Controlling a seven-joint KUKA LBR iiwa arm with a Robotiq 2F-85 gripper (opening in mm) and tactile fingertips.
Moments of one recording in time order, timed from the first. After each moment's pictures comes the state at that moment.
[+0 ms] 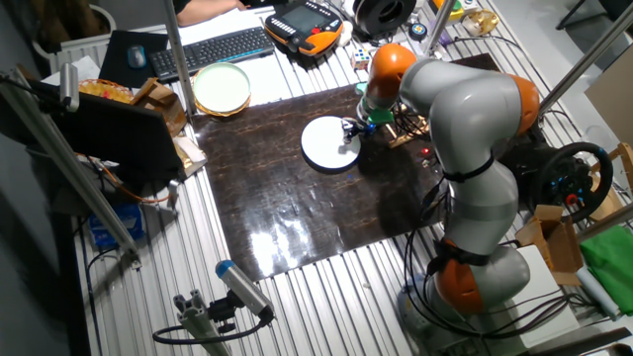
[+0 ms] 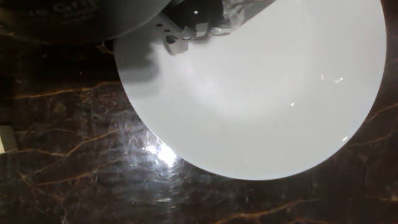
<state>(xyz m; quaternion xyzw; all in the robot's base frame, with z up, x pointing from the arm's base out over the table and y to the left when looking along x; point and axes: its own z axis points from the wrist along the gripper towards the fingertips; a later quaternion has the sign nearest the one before) 0.598 0.027 0.037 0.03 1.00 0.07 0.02</state>
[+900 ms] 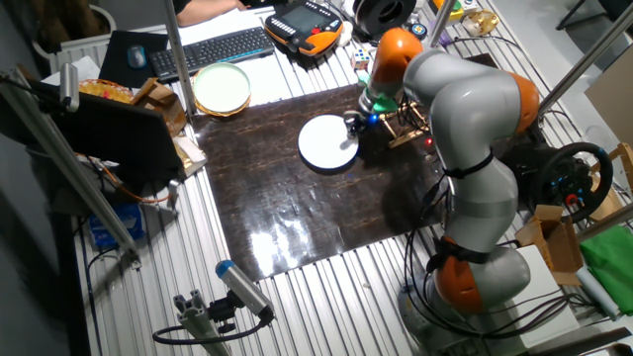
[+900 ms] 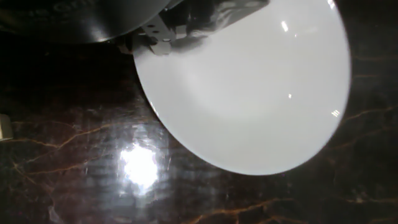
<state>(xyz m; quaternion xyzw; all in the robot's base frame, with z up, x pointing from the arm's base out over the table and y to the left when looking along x) 0.606 0.028 0.070 0.02 0.99 0.10 -0.03</state>
